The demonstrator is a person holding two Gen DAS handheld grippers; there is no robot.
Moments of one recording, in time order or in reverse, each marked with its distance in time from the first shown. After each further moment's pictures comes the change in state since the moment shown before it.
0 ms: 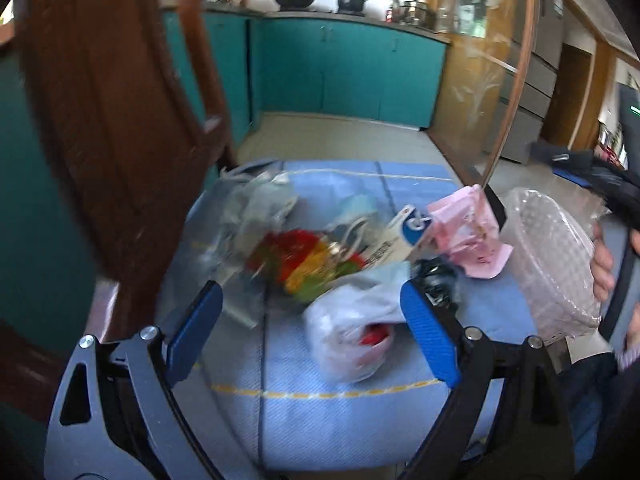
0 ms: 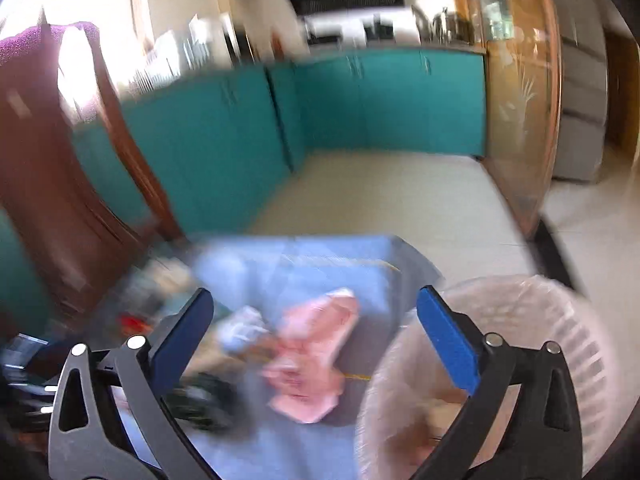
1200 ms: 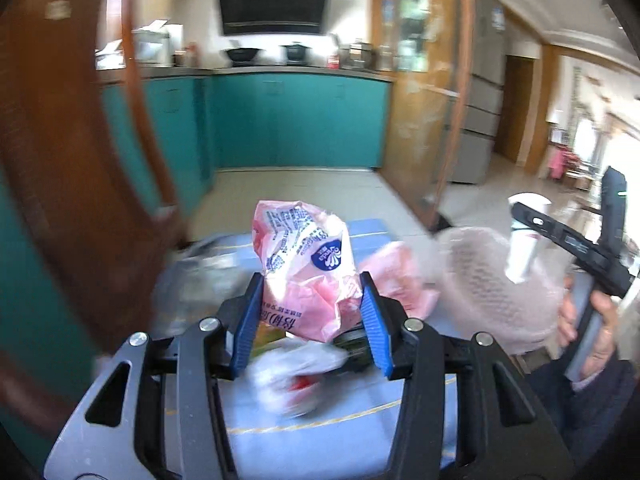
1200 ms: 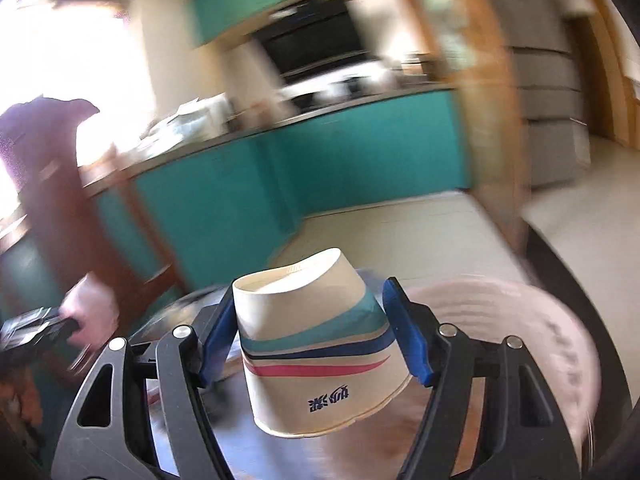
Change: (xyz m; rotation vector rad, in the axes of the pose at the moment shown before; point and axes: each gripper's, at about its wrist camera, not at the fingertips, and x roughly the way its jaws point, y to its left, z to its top) left arm -0.093 -0.049 0.015 0.156 -0.177 -0.198; right arm -0.104 -0.098 -0.069 0.240 -0.301 0.039
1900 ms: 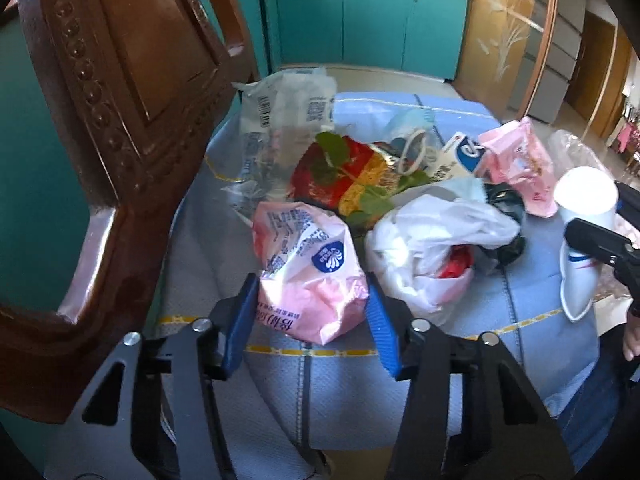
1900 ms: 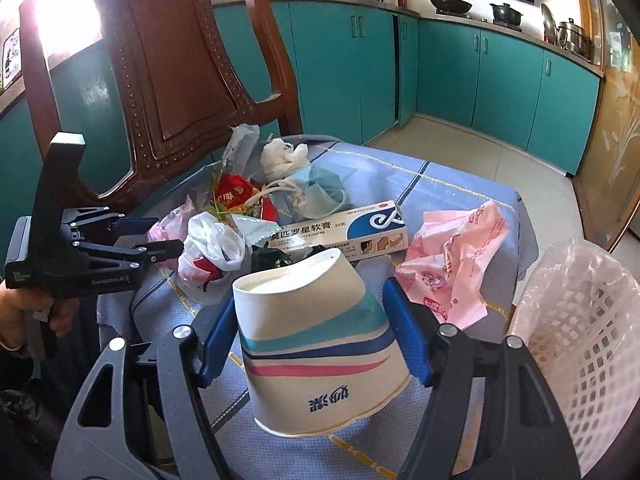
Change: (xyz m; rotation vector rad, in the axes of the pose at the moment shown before) left arm 0.069 0.082 -0.096 -0.122 0.354 0.272; right arm 0.083 0.152 -0.087 -0.453 0.450 0.343
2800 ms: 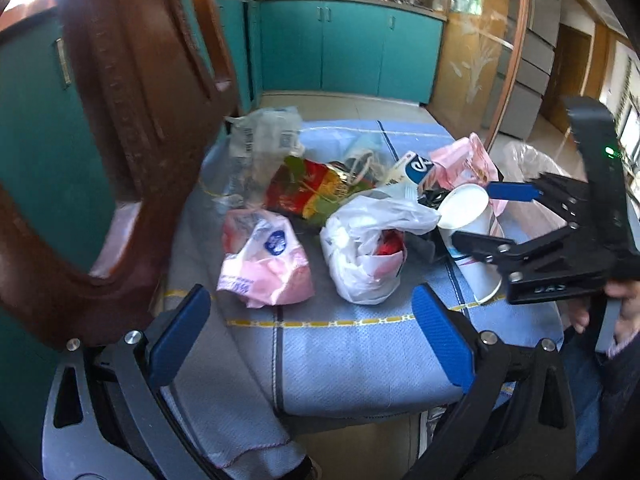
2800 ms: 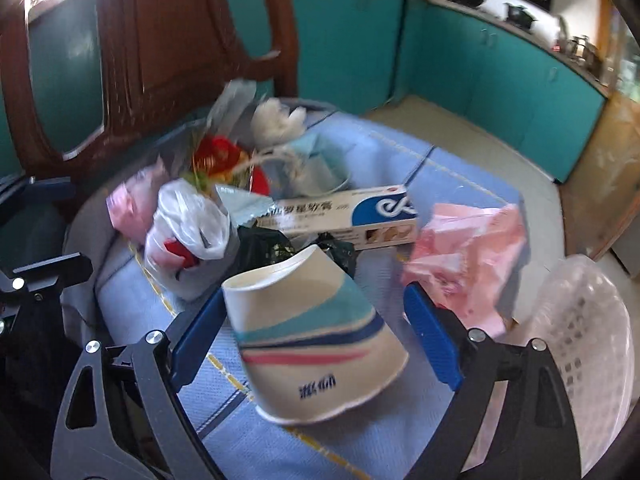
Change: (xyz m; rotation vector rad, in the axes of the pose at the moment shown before) left arm -0.049 -0.016 -0.030 0.021 -0.102 -0.078; right arm 0.038 0.025 0.009 -0.106 0.138 -0.089
